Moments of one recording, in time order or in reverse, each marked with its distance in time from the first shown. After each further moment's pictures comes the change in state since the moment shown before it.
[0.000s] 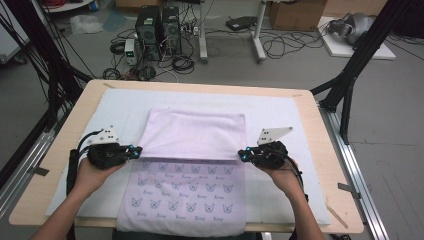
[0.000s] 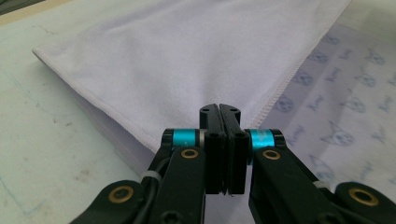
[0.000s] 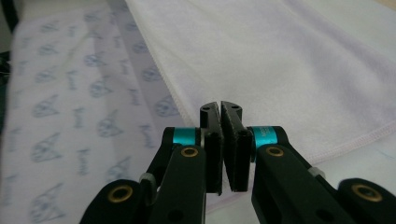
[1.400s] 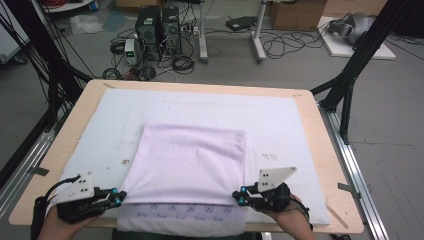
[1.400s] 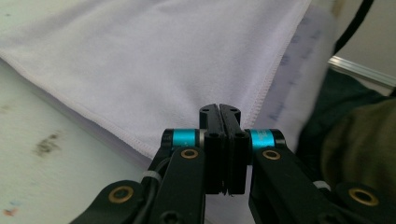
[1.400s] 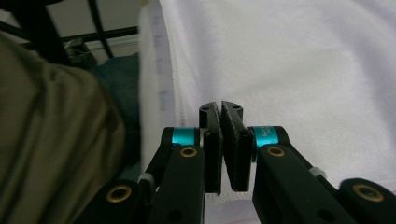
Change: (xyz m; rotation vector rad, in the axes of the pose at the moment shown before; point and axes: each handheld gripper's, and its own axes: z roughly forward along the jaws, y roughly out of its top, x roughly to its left) left arm -0.089 -0.050 -0.072 0.010 -0.100 0.099; right arm 0.096 -0.029 -0.024 -0.017 0.194 -0.103
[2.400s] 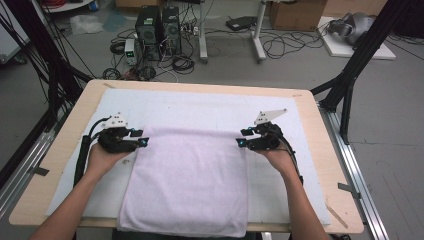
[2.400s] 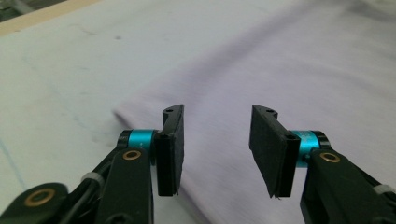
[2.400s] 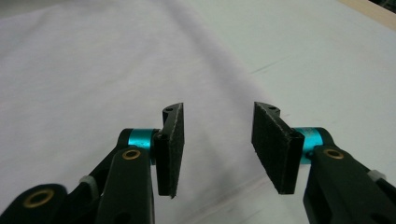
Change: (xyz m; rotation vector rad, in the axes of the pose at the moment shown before) left arm 0.171 0.054 0.111 0.007 0.194 -0.187; right arm -0.178 0.022 0.022 0.046 -0.251 0.169
